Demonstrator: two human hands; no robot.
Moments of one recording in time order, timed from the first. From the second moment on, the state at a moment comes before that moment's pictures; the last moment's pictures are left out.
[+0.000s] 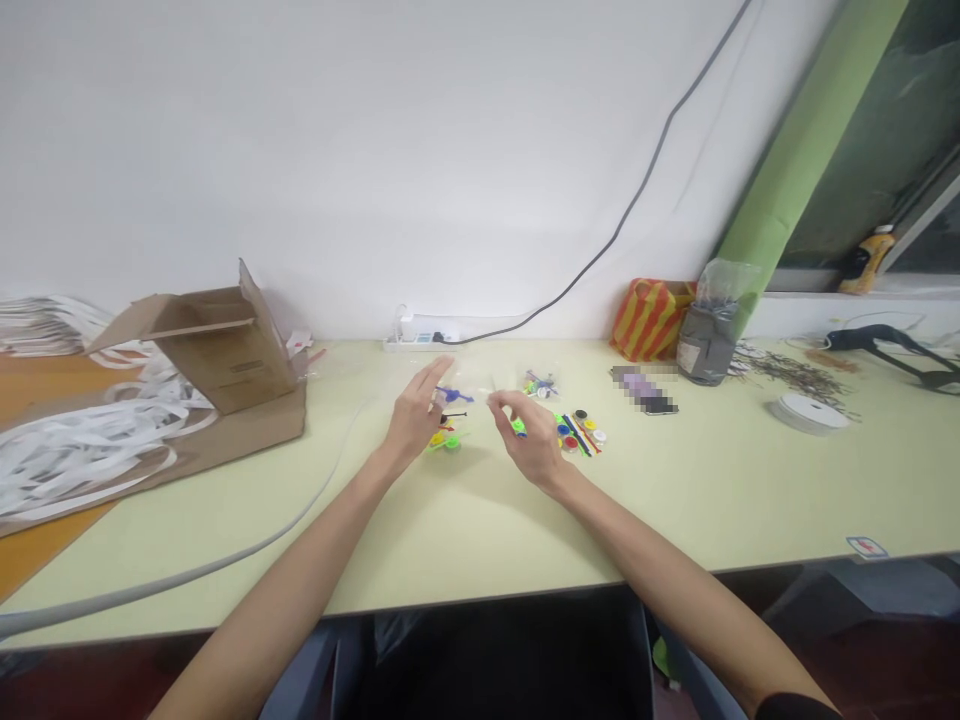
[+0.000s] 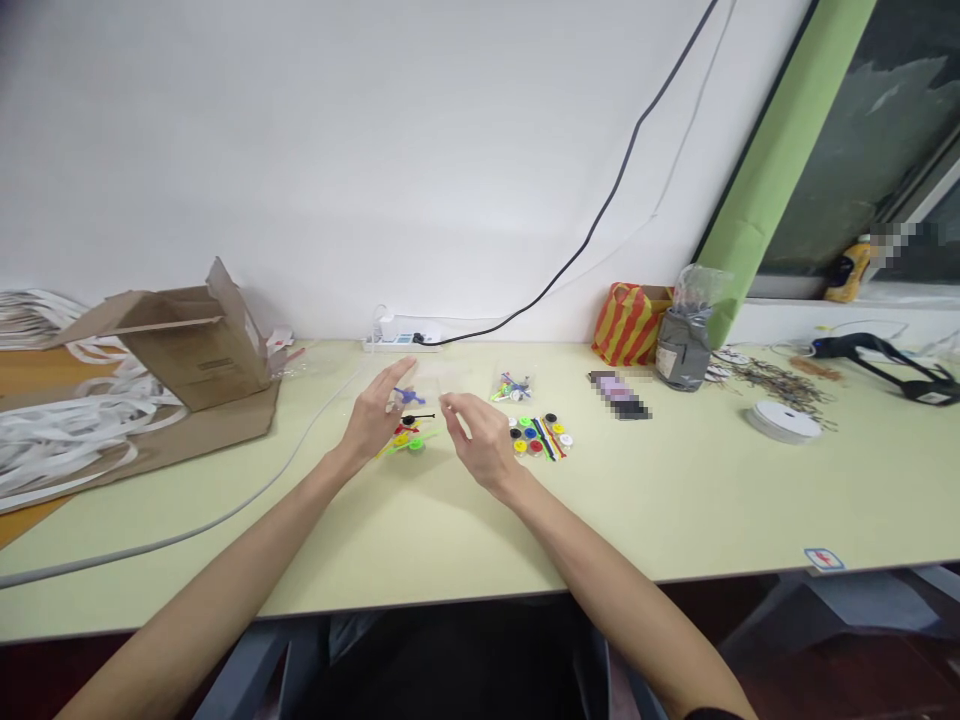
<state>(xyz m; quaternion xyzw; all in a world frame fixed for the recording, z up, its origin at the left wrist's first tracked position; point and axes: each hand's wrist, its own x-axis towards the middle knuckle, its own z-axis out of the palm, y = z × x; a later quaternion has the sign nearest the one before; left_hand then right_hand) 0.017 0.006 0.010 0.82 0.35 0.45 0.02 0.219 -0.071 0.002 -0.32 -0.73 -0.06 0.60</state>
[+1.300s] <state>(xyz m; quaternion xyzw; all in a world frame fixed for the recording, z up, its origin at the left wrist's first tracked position) 0.007 -0.027 0.041 0.72 0.31 0.15 0.61 0.271 -0.051 0.032 -0.42 -0.66 0.04 0.62</state>
